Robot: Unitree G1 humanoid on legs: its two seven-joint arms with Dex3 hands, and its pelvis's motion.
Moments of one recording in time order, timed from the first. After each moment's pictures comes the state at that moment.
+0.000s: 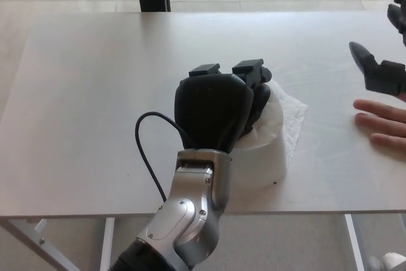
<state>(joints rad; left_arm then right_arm) -0.42 -0.02 -0.58 0.29 0.92 0.34 0.50 -0.41 -0.57 0.17 0.07 0.07 0.26 -0.16</state>
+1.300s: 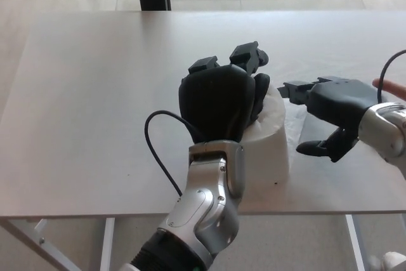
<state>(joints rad) -0.47 -0.14 -0.49 0.41 0.92 0.37 0.59 -0.69 -0.67 0.79 0.43 -0.43 0.01 0.19</state>
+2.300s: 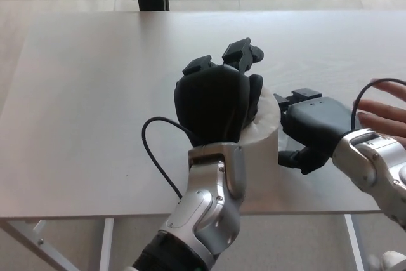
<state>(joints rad) -0.45 -0.16 -0.47 0.41 0.87 0.35 0.67 -0.55 -0.48 0.63 0.50 -0.65 -0.10 0.04</state>
